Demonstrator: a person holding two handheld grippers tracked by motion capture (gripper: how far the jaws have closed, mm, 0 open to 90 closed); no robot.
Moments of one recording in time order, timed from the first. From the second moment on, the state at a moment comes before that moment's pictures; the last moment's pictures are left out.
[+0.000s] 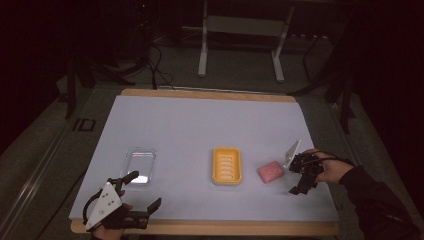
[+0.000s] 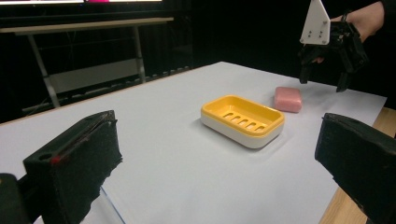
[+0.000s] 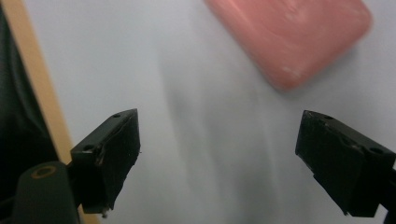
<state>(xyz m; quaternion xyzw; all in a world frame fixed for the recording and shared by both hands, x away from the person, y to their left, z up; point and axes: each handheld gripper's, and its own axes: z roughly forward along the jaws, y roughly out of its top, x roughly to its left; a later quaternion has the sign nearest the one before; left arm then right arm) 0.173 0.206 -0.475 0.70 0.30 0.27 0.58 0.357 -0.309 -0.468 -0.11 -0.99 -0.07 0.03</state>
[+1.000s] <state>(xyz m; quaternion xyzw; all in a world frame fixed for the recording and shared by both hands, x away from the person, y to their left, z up) 0.154 0.215 -0.476 0.69 0.33 0.28 0.58 0.395 -0.273 -0.481 -0.01 -1.00 -0.02 -0.01</state>
